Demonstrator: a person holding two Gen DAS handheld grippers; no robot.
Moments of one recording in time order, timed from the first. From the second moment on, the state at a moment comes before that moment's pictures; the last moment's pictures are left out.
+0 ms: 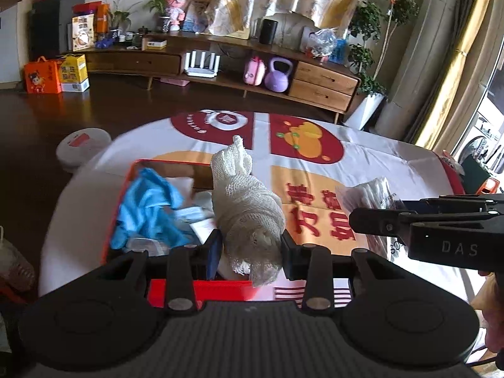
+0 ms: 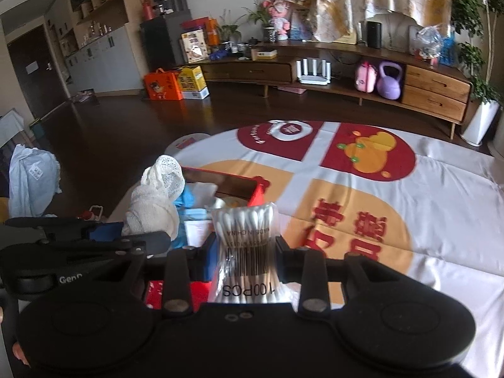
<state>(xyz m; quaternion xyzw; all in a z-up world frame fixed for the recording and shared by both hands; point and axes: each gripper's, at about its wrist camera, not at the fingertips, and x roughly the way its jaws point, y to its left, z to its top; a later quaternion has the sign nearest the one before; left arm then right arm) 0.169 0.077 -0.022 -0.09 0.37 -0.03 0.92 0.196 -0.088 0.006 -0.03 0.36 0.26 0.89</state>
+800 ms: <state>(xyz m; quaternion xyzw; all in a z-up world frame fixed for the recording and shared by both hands) 0.200 0.156 -0.075 -0.07 0.43 0.00 0.90 0.255 0.010 -0.042 -0.05 0.40 0.27 0.88</state>
